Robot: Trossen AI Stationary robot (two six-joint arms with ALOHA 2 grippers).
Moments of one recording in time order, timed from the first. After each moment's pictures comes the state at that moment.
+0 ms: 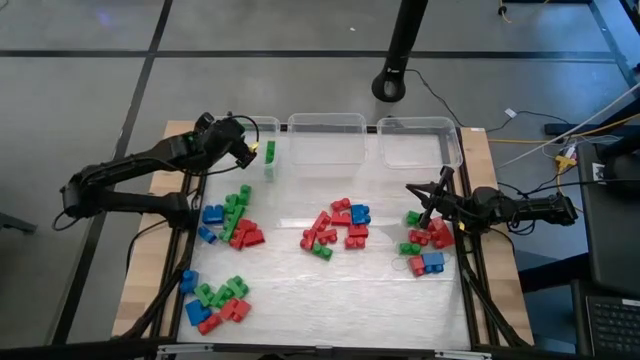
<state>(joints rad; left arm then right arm) 0.46 0.97 0.88 -0.69 -0.71 0.00 0.10 0.03 0.01 0.16 0.40 -0.68</state>
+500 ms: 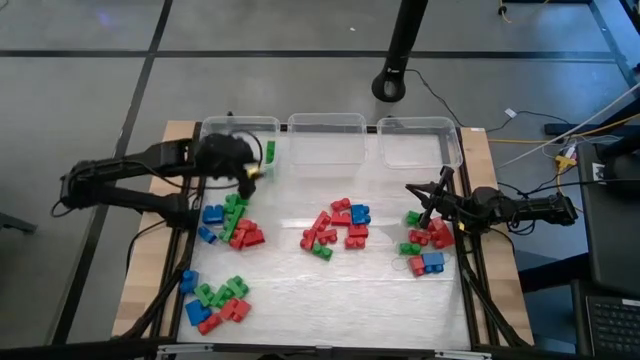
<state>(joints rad) 0.19 0.93 0.96 -0.77 -0.12 -0.23 0.10 0.03 0.01 0.15 0.40 -0.69</state>
